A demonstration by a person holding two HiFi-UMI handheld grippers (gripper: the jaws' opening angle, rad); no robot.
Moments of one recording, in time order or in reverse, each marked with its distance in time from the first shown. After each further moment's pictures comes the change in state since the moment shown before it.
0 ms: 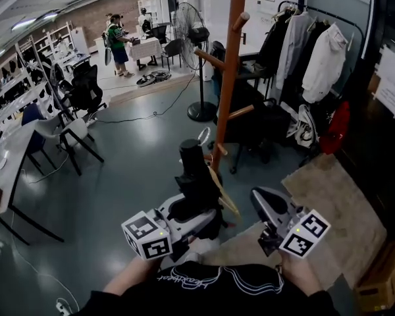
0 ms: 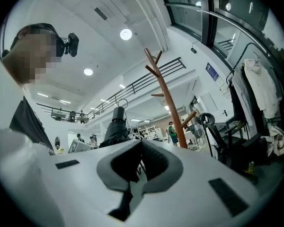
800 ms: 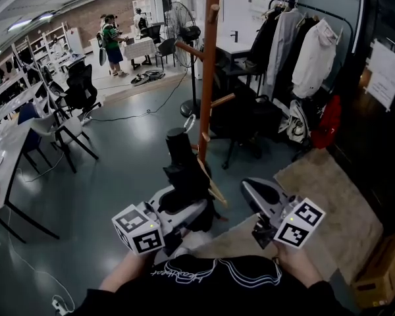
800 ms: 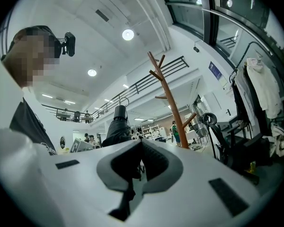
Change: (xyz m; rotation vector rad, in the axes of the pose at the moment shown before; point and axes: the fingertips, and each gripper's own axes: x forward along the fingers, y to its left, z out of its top) left arm 0.006 -0.037 -0.002 0.016 -0.025 0.032; right arm -0.034 0.013 0.008 0.005 0.009 0.053
